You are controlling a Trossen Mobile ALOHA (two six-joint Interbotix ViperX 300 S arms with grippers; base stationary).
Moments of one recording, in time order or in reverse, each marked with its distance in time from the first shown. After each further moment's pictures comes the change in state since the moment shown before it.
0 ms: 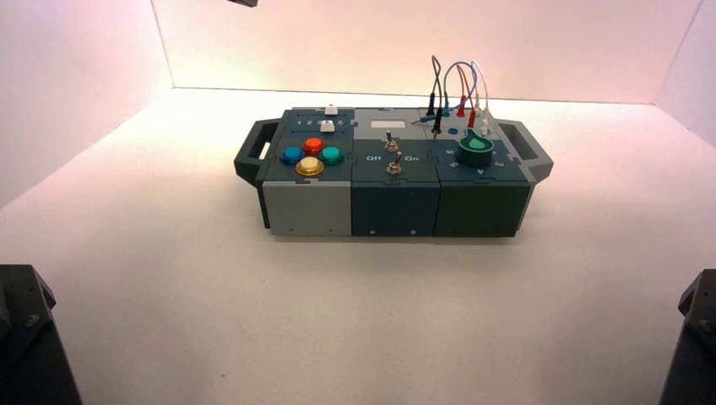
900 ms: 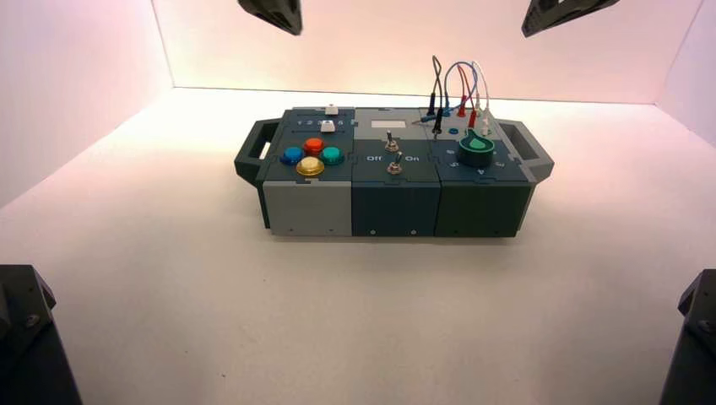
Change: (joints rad) left arm -0.054 0.284 -0.193 0.005 0.049 0.011; right arm 0.206 0.089 -0.078 0.026 0.273 -0.107
